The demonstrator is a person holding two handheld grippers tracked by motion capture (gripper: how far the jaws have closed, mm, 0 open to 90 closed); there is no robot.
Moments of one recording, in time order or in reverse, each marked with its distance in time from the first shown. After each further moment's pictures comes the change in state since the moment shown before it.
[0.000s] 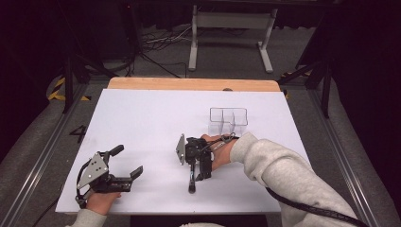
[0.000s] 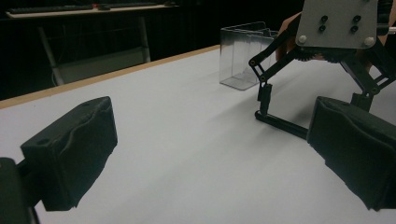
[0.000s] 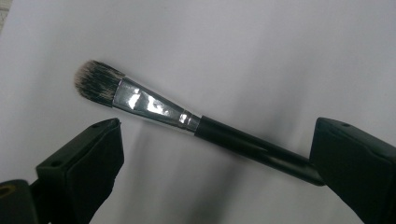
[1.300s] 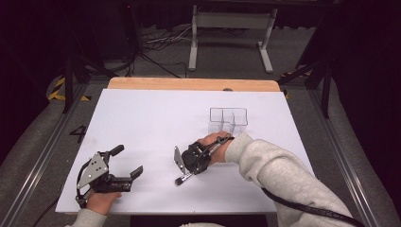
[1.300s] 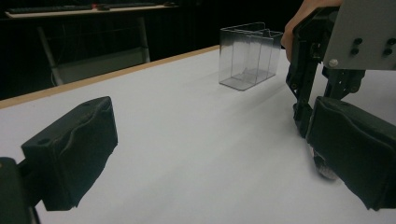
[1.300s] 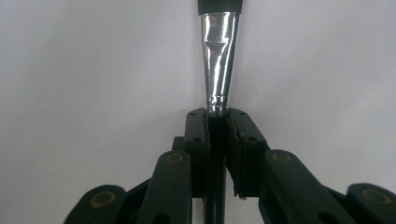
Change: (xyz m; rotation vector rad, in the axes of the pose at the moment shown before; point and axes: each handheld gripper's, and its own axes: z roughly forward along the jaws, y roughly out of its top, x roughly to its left) left arm 0.000 0.000 0.000 -0.004 0.000 0.001; right arm 0.008 0.014 0.004 0.178 0.016 -0.224
